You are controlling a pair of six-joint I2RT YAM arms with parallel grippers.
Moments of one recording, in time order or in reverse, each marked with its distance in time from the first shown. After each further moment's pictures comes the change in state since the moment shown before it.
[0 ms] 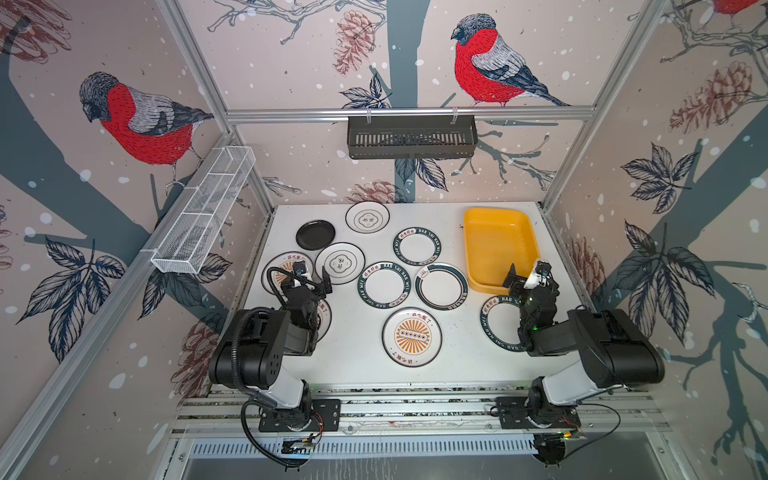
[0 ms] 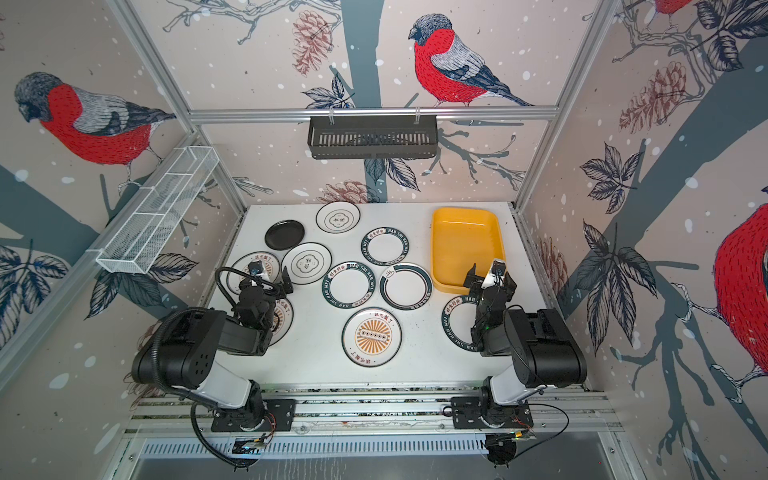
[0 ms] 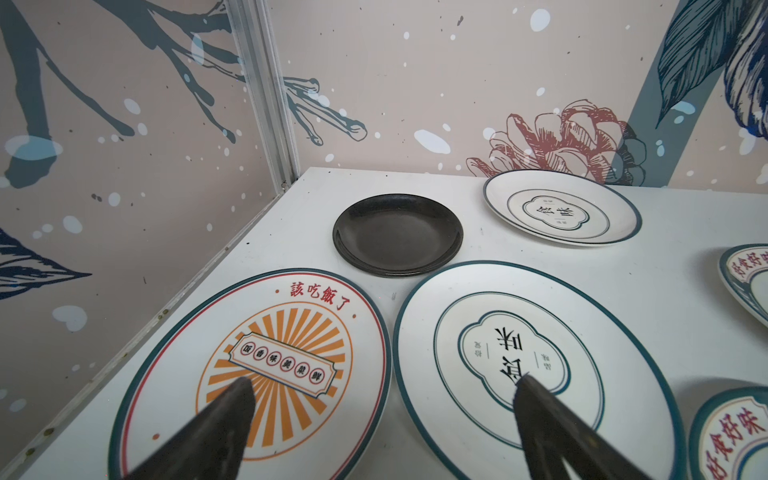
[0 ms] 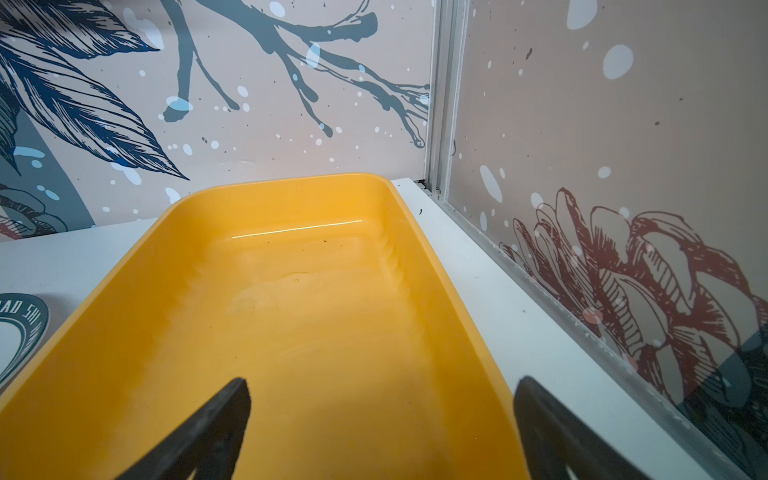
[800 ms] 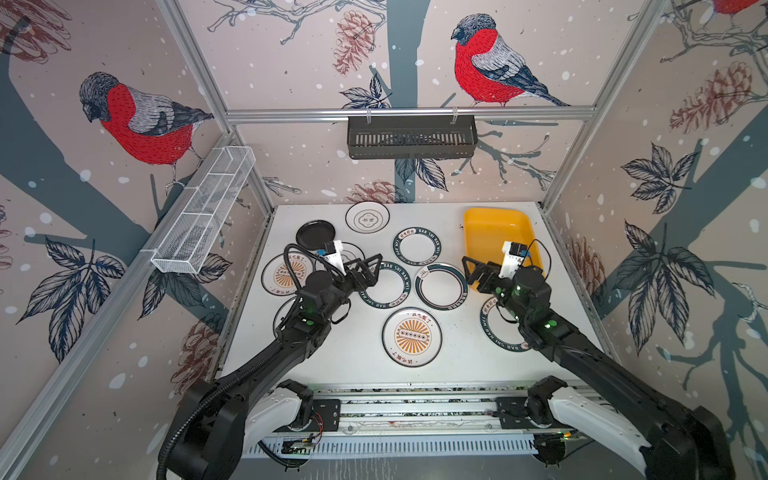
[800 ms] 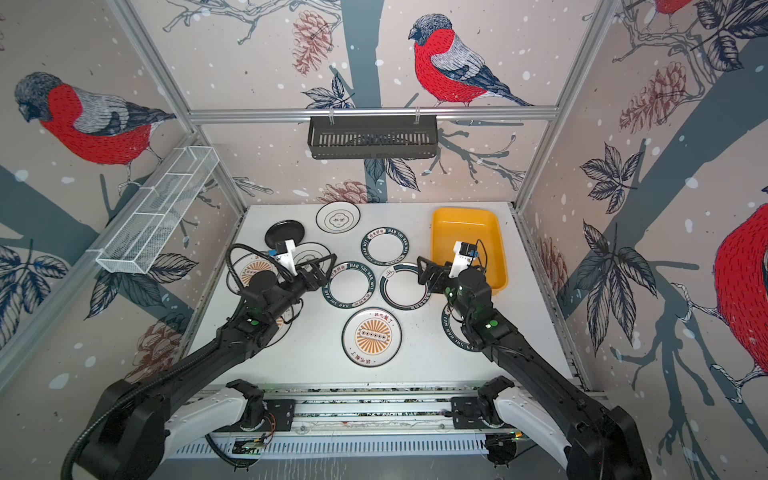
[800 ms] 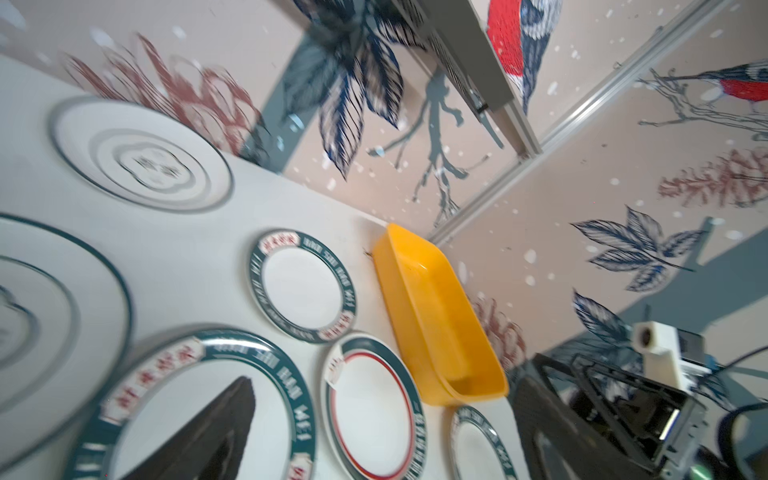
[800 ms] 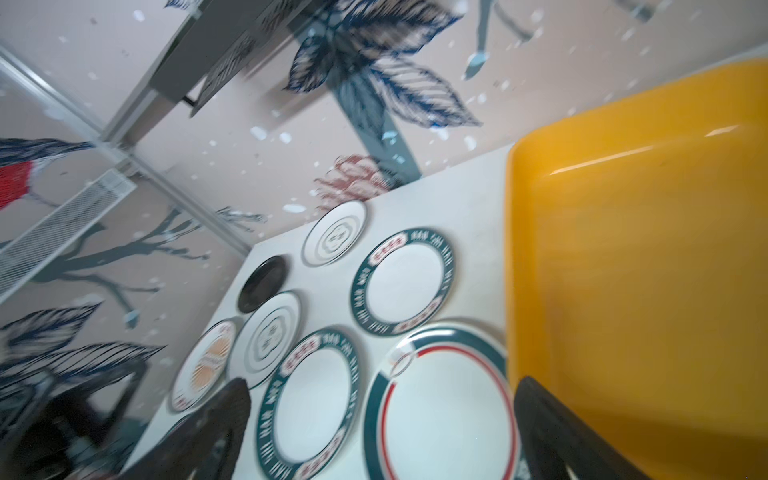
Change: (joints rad) left arm -0.426 -0.462 0.241 -0.629 0.417 -0.771; right arm 0.500 -0.642 0.319 -1.072 -0.245 0.589
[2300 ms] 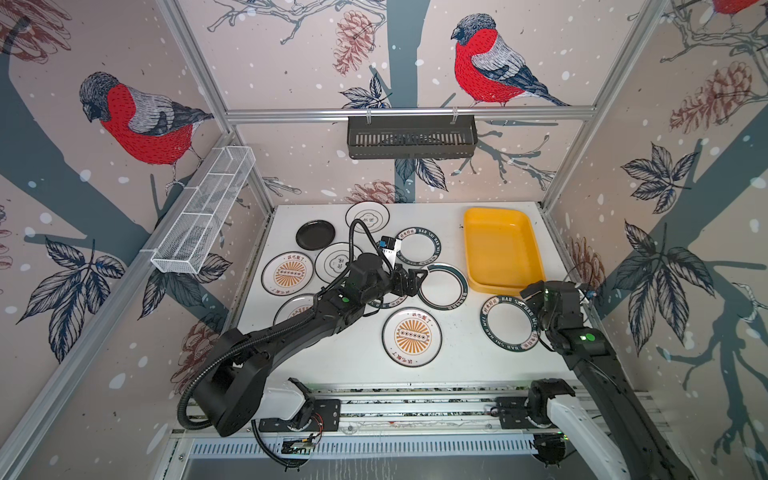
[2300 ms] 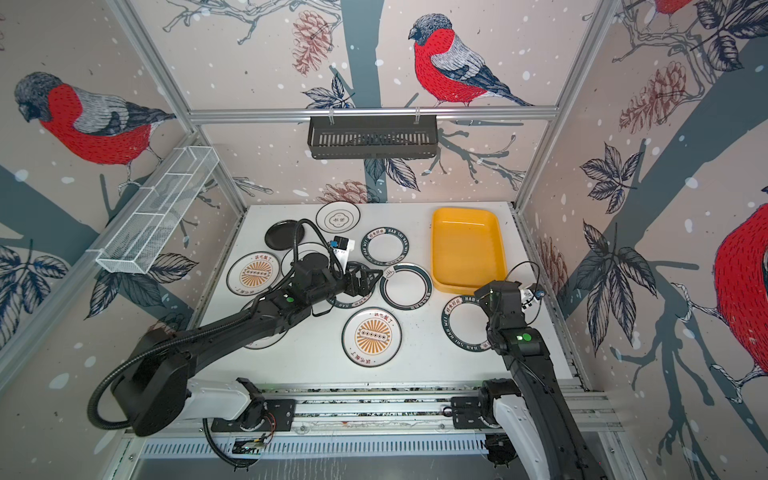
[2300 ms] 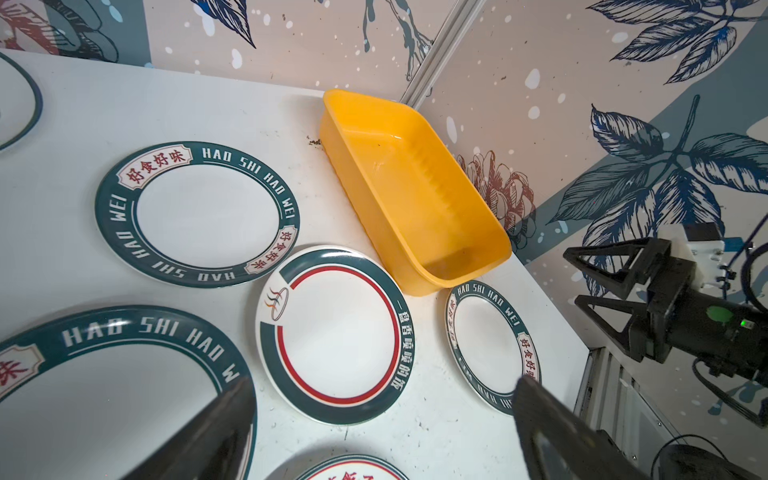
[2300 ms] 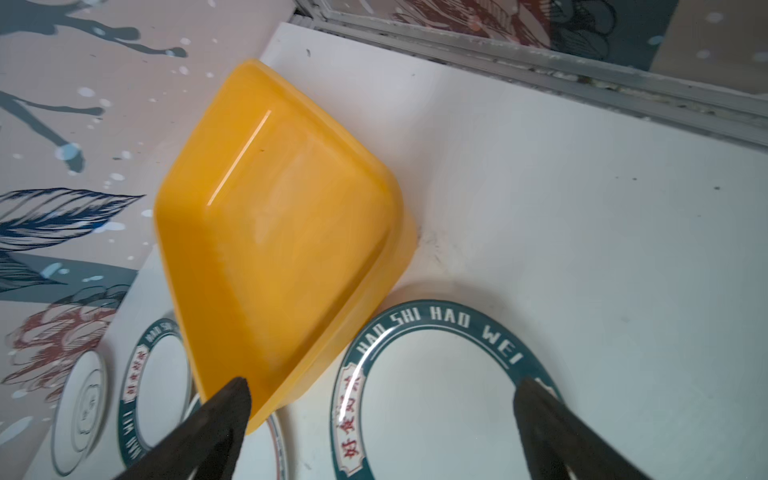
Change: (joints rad) left arm -0.209 0.288 0.328 -0.300 -0.003 0.315; right arm -0.537 -0.182 0.038 -0.755 0.180 0.292
